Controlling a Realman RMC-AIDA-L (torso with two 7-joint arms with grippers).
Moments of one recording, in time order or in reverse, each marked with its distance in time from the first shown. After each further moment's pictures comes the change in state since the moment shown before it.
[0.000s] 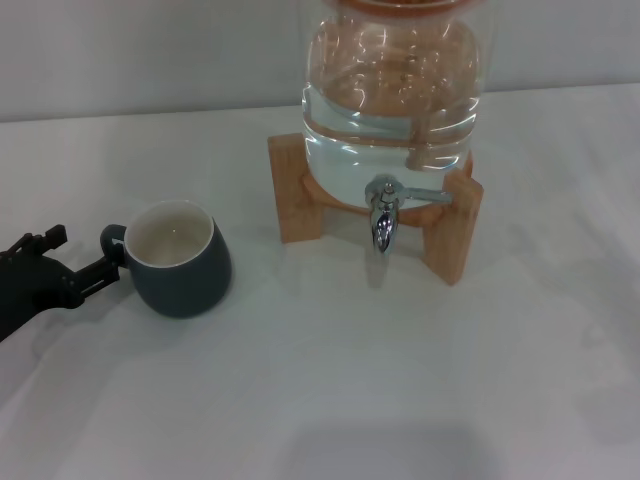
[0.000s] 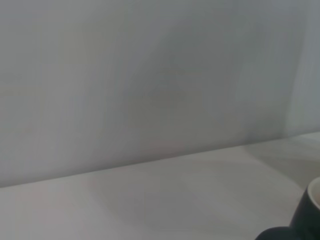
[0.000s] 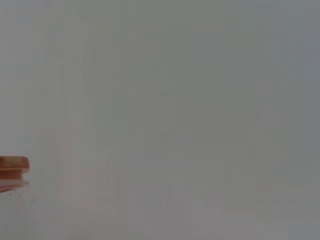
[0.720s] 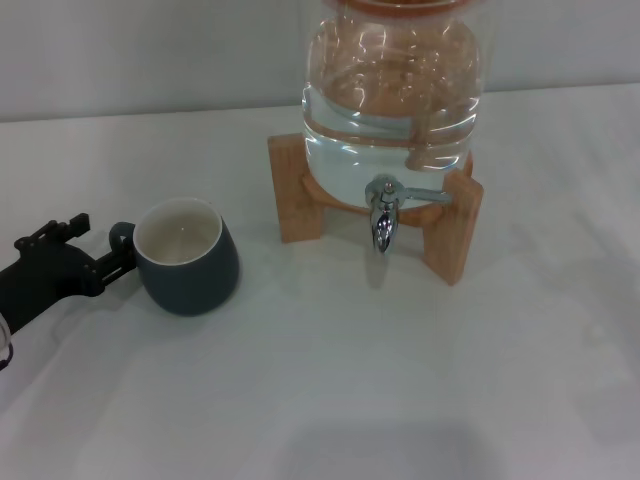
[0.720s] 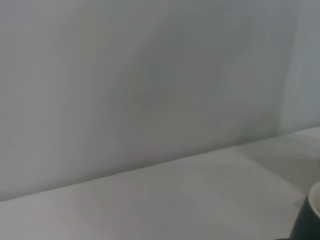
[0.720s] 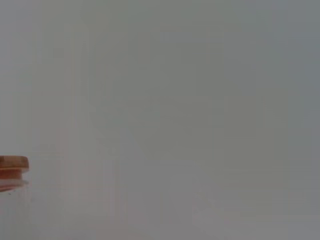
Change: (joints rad) left arm -0.051 -0.012 0.003 -0.027 0.001 0.035 0.041; right arm 0.000 0.000 0.001 -0.004 0.000 -0.002 0.000
